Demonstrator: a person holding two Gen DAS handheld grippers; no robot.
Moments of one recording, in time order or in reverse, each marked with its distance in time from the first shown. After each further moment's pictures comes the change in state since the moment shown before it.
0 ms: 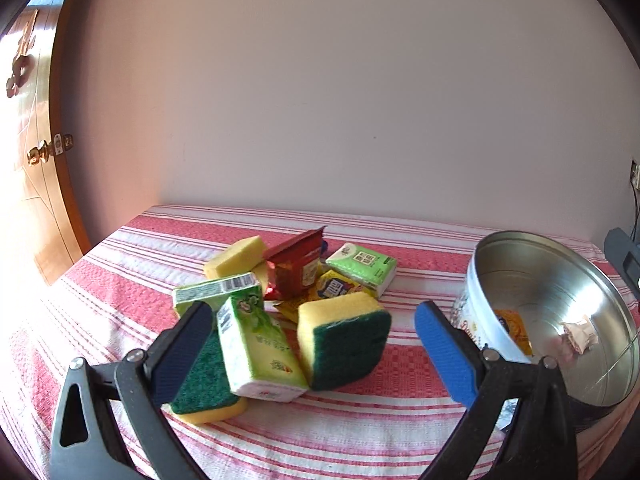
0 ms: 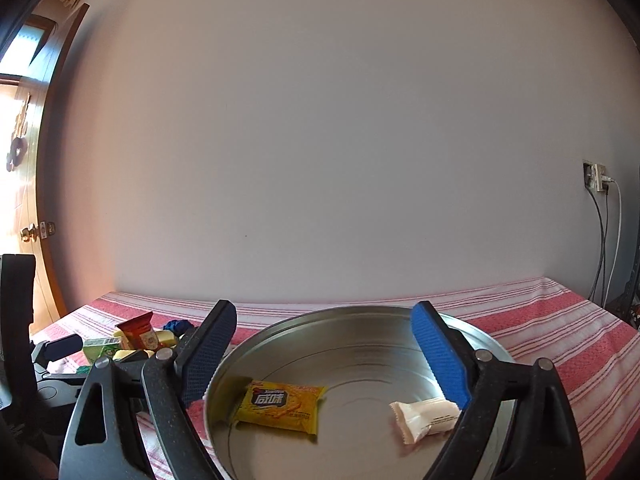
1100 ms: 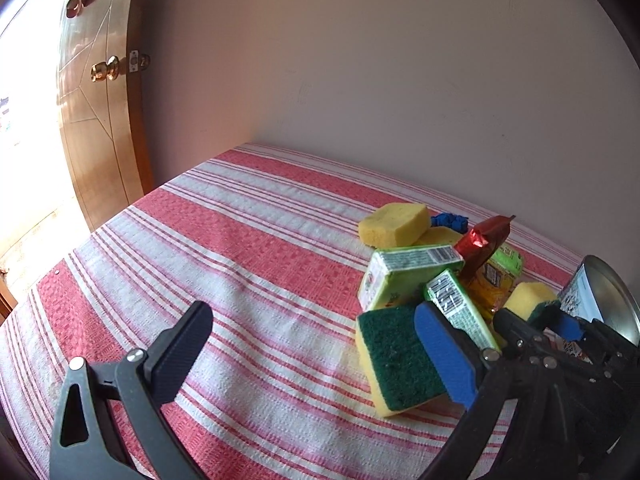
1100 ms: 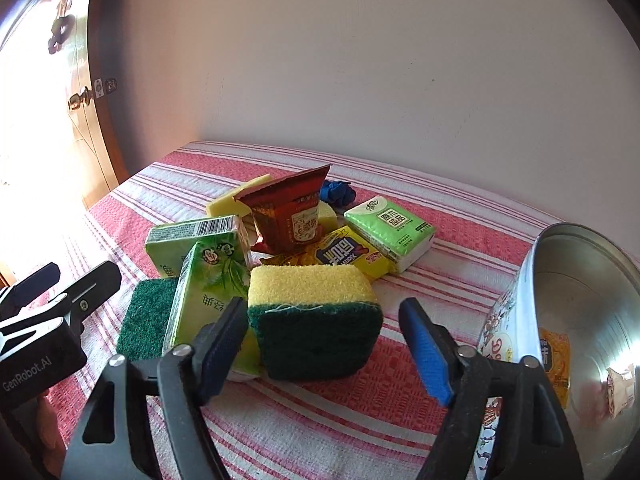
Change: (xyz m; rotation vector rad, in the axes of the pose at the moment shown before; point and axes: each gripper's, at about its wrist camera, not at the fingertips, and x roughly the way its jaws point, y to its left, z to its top) left arm 0.024 0.125 -0.017 -0.201 0.138 0.131; right arm 0.110 0.167 -0.053 -0.205 0.523 0.270
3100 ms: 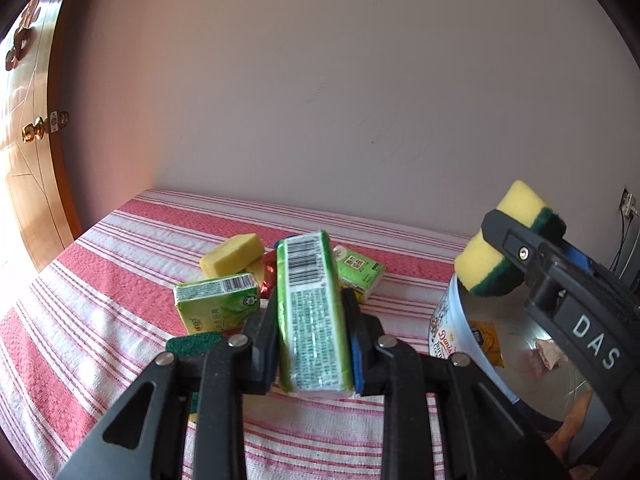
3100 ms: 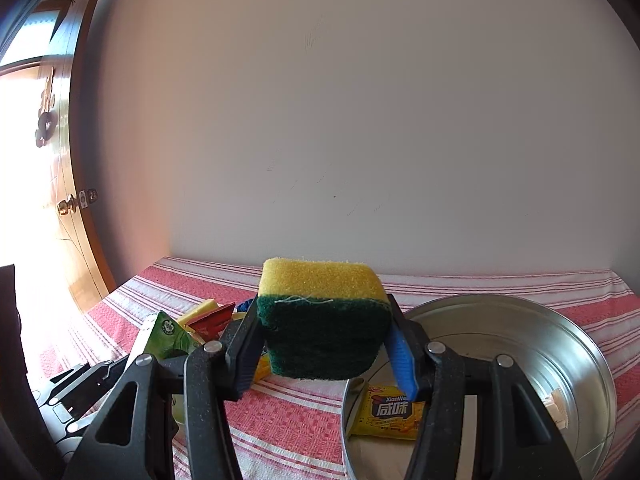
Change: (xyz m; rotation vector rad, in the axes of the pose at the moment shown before) left arm -0.060 -0.128 0.003 0.135 -0.081 -0.202; right arm -0.119 -0.079 0.011 0.155 -0.359 -0.115
